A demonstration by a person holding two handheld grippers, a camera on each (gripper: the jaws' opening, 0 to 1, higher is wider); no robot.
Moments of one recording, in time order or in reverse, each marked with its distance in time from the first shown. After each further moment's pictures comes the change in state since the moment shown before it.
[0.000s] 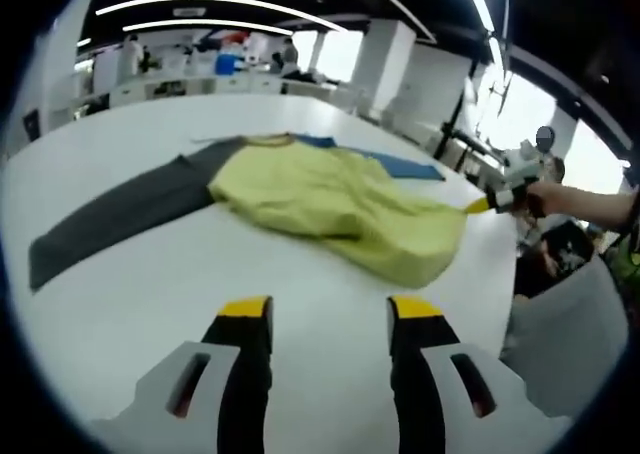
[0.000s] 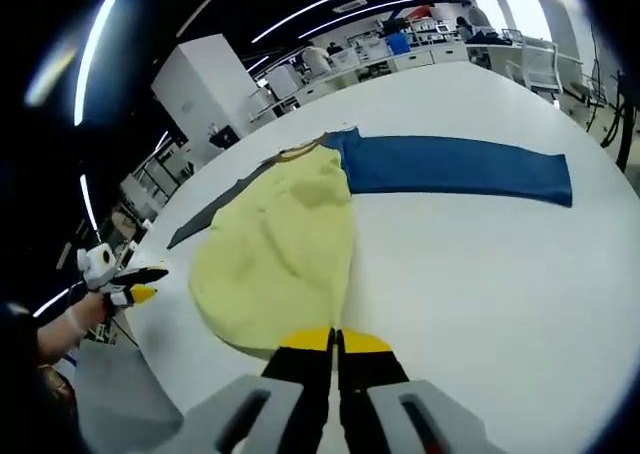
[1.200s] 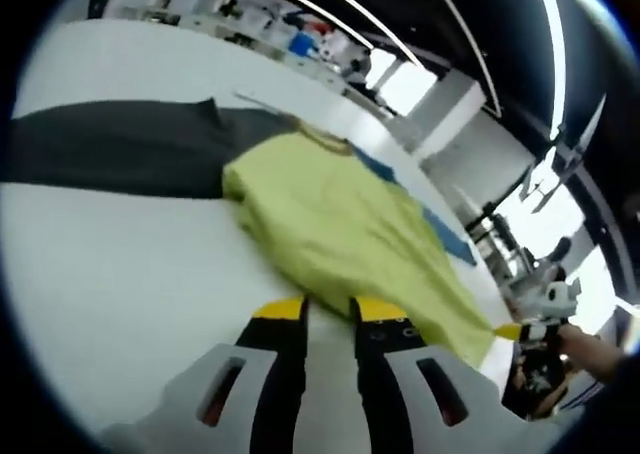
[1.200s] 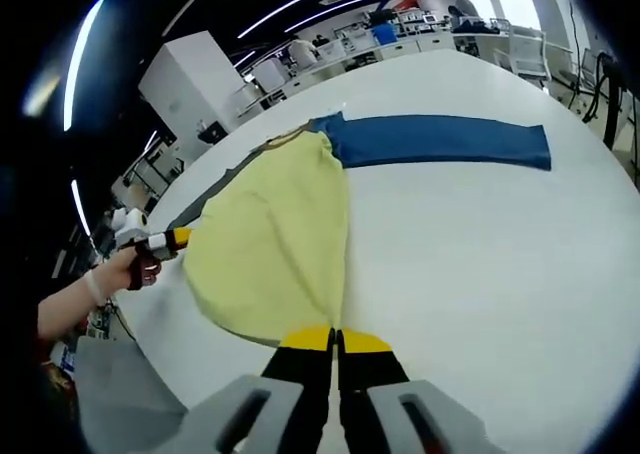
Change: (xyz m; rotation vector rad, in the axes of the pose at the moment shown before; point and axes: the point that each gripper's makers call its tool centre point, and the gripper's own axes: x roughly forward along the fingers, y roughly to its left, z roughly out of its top) left arm 0.092 0.040 0.022 -0.498 -0.082 0.045; right arm -0.008 -0.011 -0.023 0.034 0.029 -0.034
